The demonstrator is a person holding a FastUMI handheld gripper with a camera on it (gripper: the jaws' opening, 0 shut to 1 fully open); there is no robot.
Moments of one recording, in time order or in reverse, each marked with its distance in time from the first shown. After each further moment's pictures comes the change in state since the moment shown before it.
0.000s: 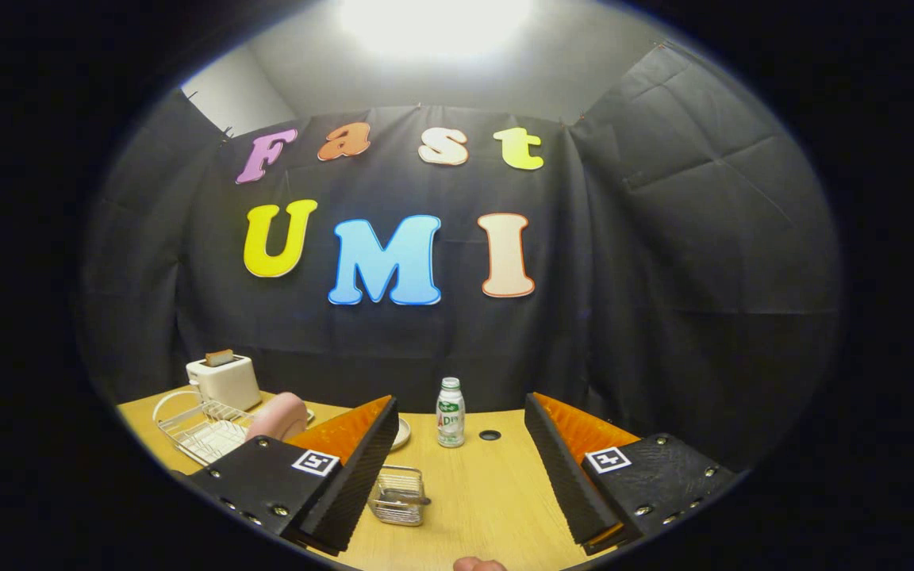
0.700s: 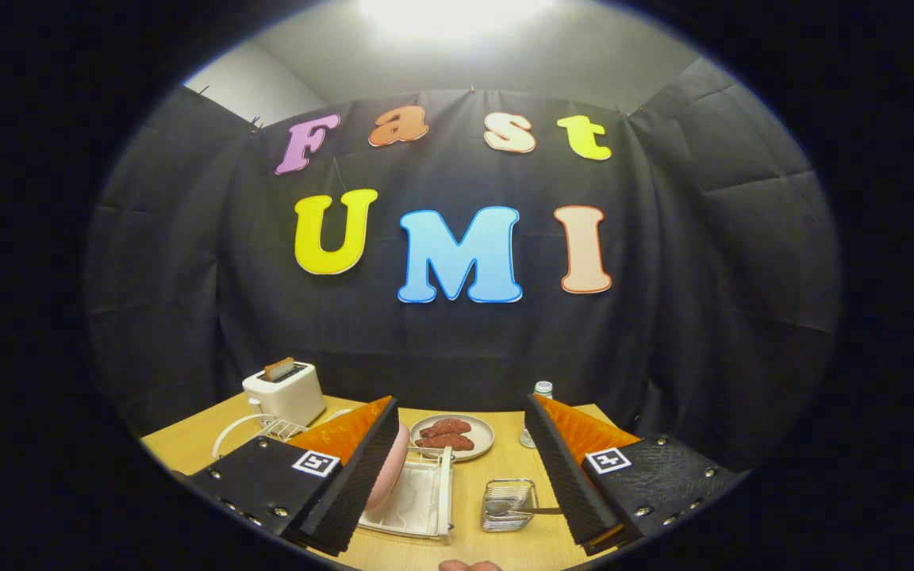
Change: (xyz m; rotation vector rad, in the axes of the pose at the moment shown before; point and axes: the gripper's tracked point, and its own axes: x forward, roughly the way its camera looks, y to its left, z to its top) arm 0.029 0.139 0.020 0.005 0.162 0.123
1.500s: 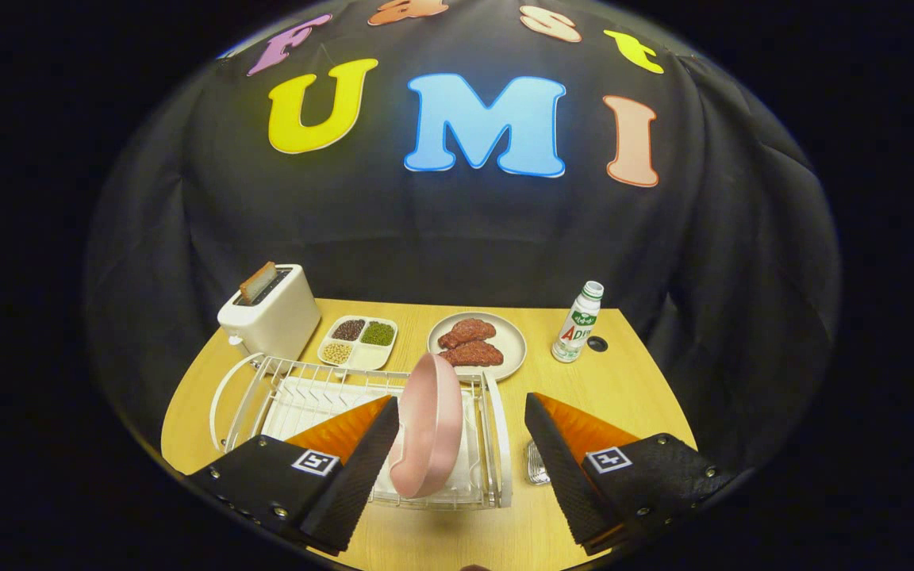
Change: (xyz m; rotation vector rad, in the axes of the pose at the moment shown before) arm 0.087 0.069 -0.081 -0.023 0.536 -0.078
